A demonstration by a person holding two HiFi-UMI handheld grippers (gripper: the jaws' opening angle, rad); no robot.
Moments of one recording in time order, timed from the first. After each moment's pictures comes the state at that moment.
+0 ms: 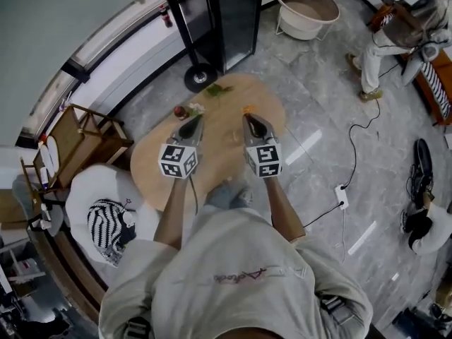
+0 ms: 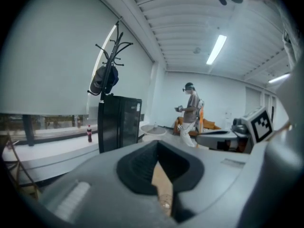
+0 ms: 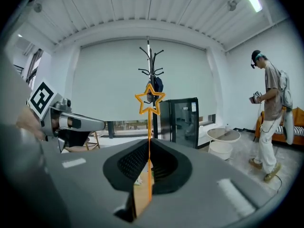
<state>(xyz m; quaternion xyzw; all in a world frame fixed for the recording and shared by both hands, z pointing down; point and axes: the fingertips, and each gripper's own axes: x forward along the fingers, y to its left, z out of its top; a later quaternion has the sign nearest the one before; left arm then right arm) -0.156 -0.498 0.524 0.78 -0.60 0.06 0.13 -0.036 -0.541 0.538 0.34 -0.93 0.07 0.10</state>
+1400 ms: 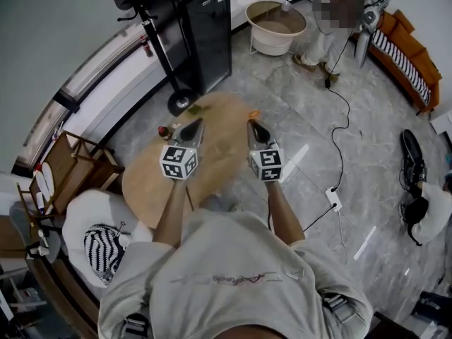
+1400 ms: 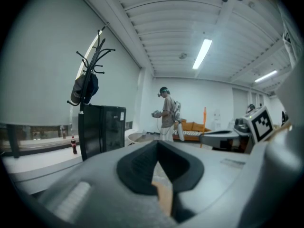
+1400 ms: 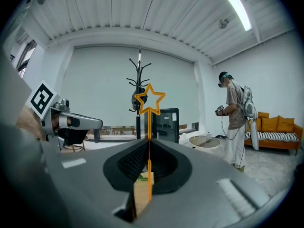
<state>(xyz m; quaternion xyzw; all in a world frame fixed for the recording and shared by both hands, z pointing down) -0.054 -0.496 0.466 0.83 -0.56 0.05 0.08 0.087 -0.525 0.480 0.42 -0.90 0.04 0.07</state>
